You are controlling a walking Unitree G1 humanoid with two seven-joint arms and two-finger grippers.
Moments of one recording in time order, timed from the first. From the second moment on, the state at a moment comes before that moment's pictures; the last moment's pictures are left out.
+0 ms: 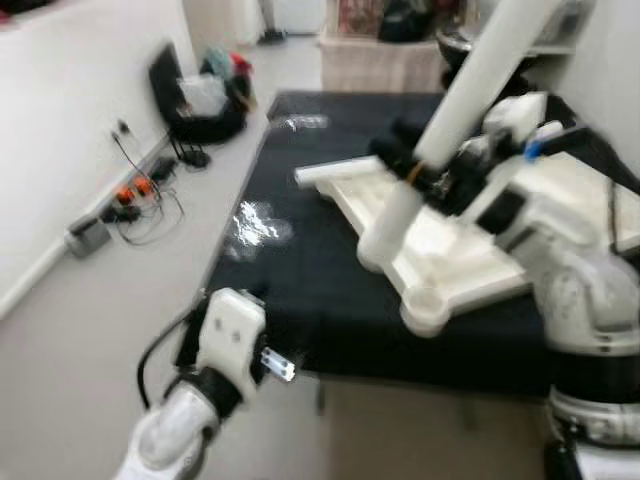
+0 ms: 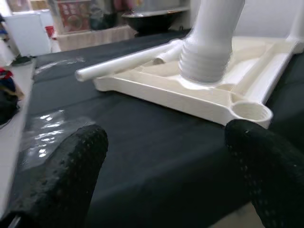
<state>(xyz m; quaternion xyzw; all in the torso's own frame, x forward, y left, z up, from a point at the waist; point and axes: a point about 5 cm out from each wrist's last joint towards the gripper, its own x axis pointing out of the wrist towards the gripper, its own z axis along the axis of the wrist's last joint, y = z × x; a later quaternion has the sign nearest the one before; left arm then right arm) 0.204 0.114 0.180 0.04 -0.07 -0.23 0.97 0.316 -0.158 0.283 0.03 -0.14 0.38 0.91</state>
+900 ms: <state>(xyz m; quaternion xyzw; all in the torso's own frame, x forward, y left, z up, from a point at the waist) 0.206 0.116 0.182 0.05 -0.07 -0.22 0.97 0.338 -0.174 0.312 0.02 -0.18 0.34 0.92</state>
